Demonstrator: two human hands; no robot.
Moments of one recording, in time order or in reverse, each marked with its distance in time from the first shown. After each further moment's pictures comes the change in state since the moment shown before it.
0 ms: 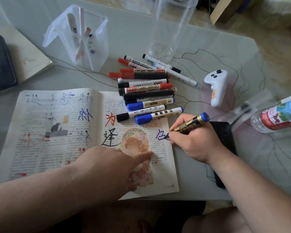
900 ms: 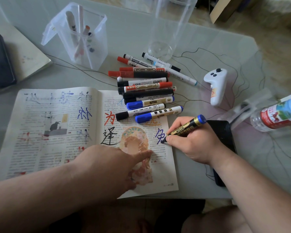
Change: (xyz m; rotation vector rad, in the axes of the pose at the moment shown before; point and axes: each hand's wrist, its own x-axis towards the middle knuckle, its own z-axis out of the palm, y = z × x) left_hand 0.001 -0.001 0.002 0.001 0.001 -0.003; right_hand -0.007 -0.010 -0.003 -0.039 -0.103 0.024
